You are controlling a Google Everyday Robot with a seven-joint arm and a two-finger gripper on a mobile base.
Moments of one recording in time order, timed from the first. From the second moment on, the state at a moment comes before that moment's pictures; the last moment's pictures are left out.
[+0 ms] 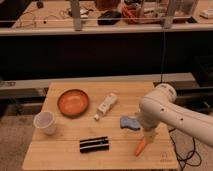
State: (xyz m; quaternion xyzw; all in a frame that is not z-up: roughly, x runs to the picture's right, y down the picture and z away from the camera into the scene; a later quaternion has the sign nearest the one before) arm 0.179 0.197 0.692 -0.29 -0.04 -0.12 0.95
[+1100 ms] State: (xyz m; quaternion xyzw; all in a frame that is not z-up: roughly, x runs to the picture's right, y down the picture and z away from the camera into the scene) arm 0.149 0.240 0.701 -0.31 -0.07 -0.15 0.94
